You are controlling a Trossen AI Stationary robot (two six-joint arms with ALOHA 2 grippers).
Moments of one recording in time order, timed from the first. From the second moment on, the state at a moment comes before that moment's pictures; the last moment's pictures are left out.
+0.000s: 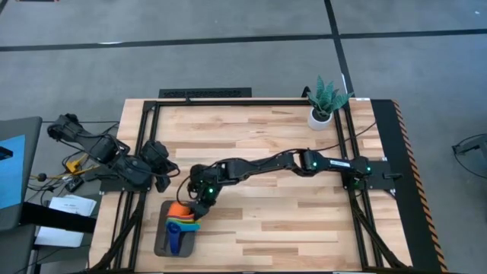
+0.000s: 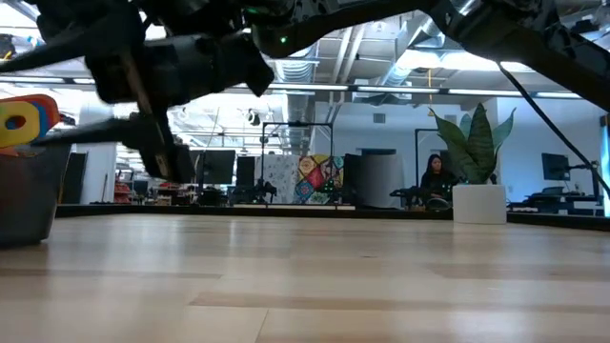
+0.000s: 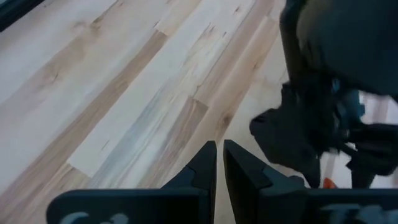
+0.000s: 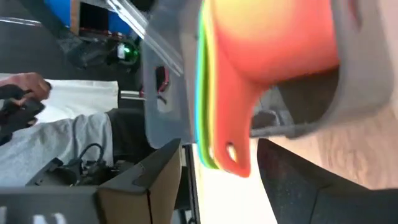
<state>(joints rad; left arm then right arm) -0.52 0.77 0.91 -1.00 -0.56 -0.90 0.09 2.64 2.35 -0.36 -0.73 0.84</state>
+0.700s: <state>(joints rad) -0.58 0.64 0.99 -1.02 -0.72 -0.82 0.03 2.38 2.35 -0.68 -0.42 0.65</state>
